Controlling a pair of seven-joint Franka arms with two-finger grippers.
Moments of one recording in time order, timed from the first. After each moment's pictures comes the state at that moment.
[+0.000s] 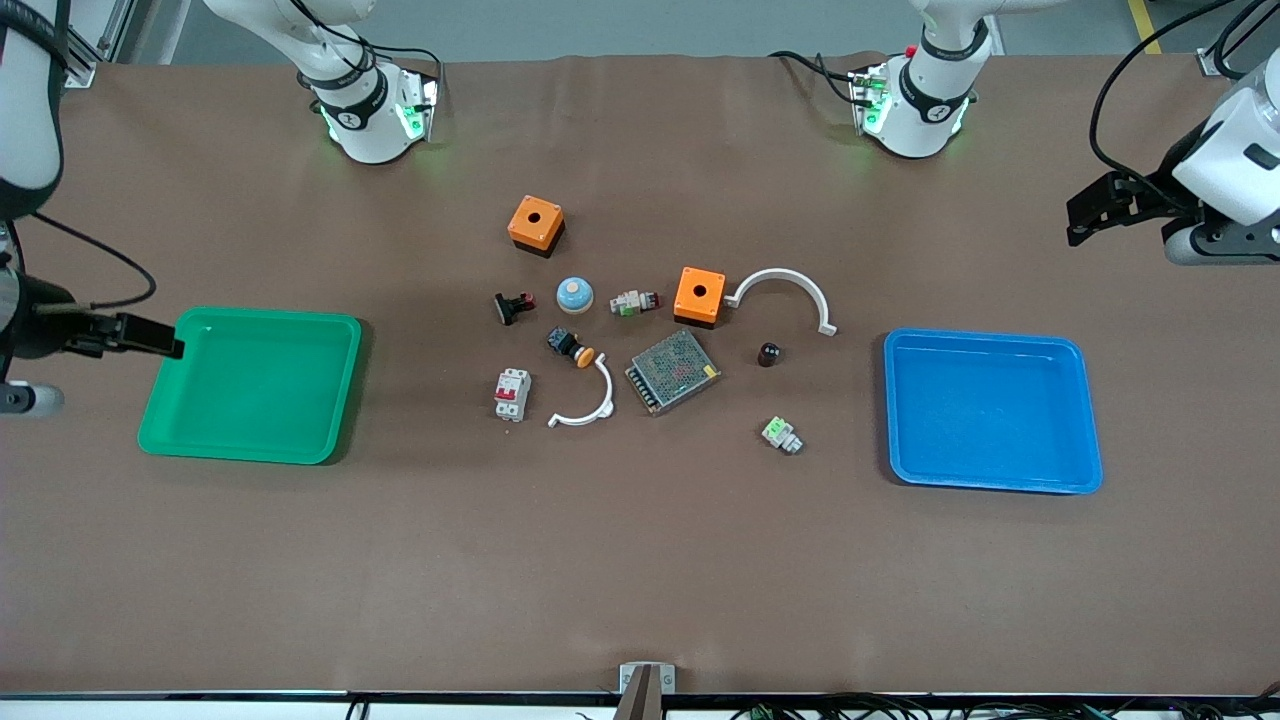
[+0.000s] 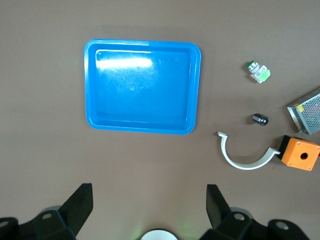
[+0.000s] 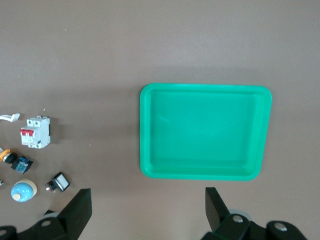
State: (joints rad) left arm 0.04 -0.04 -0.16 -1.57 0.03 1.47 -0.09; right arm -0.02 0.22 -0.05 -1.43 0.03 1.53 -0.03
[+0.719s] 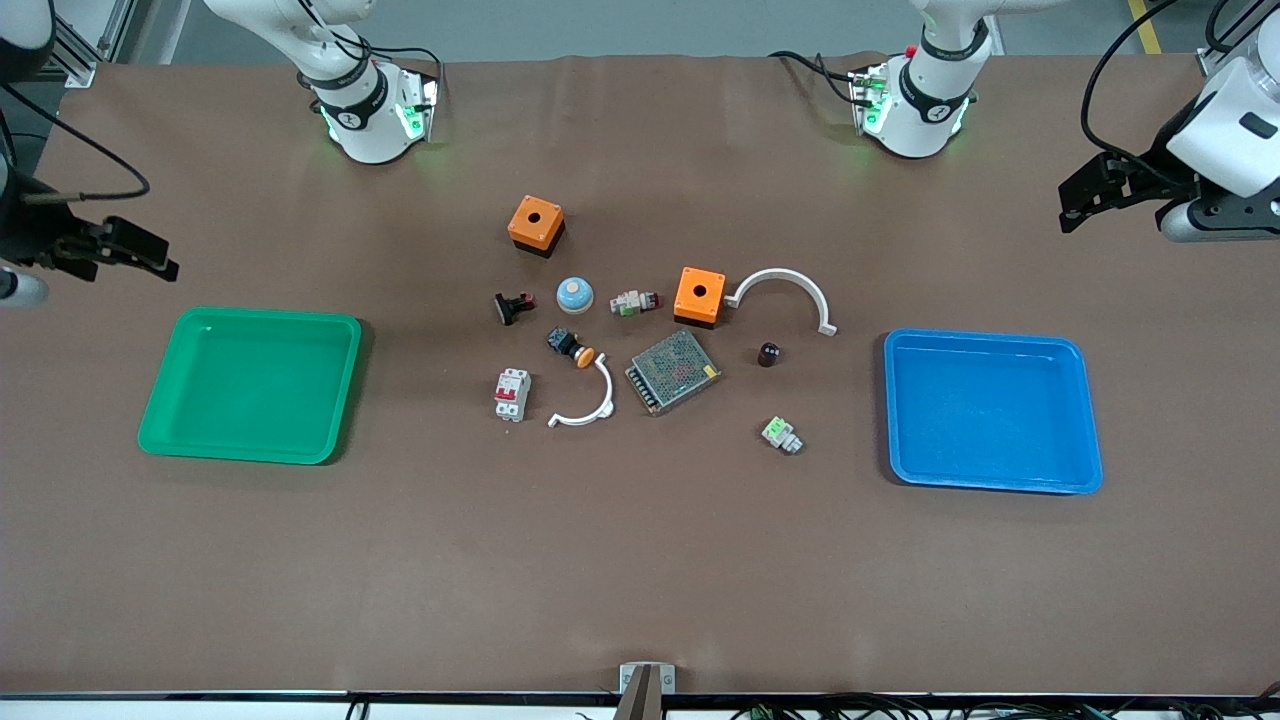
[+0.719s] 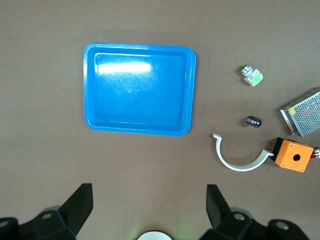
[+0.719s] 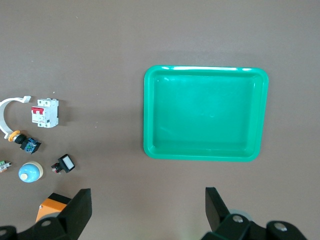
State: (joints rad) left arm 0.04 -0.06 -0.16 -1.57 0.03 1.47 -0.09; right arm -0.02 -0.06 -0.05 -1.68 0.03 1.57 -0.03
